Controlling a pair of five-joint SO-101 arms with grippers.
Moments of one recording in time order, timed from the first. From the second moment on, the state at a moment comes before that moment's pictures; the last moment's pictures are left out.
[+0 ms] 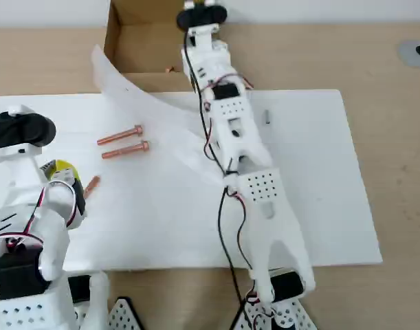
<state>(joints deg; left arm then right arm) -12.5 -72.6 41.9 75.0 -7.4 -18.5 80.2 -74.8 21.8 -6.5</state>
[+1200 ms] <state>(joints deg) -42.5 -72.5 44.5 67.0 -6.7 -15.5 60.7 -93.1 74.9 -5.9</state>
